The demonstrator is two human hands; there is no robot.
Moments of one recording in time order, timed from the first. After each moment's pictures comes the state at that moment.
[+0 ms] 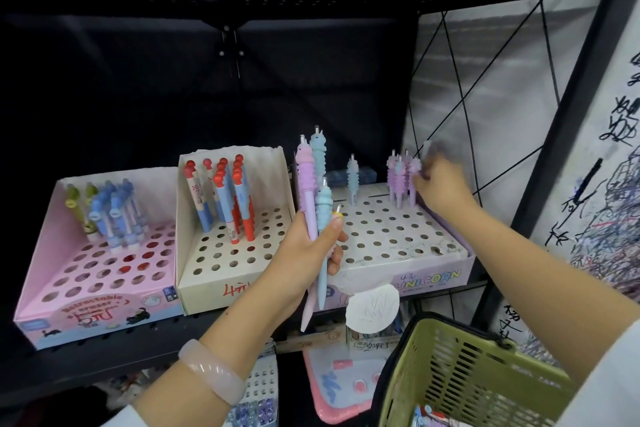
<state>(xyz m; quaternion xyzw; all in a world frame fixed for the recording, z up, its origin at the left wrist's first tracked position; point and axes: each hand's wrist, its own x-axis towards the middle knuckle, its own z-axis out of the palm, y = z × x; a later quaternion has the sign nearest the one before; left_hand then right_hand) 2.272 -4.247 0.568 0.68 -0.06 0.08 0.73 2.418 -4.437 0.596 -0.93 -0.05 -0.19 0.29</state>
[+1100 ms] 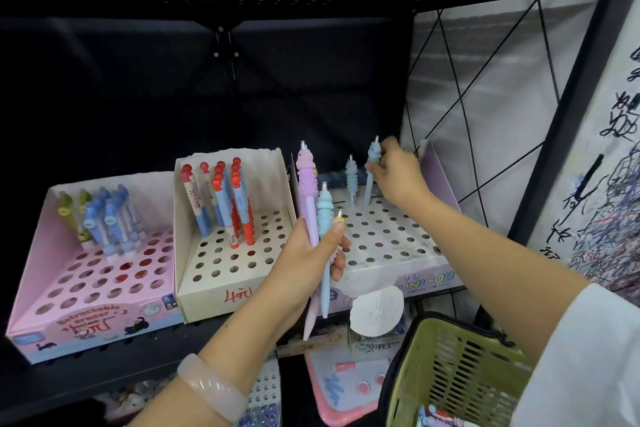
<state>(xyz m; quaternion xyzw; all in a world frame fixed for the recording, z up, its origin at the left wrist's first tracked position) 2.273 -4.244 0.561 0.67 -0.06 0.07 0.73 2.428 -4.380 0.597 -0.90 -0.14 -0.22 0.35</state>
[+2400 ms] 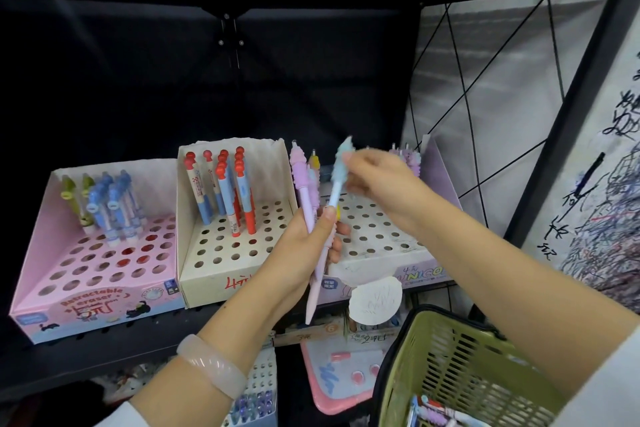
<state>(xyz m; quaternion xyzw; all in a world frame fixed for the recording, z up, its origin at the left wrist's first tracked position) 2.275 -4.243 0.564 0.63 -0.05 0.06 0.77 2.356 -4.361 0.615 -0.73 -0.20 0.04 0.65</state>
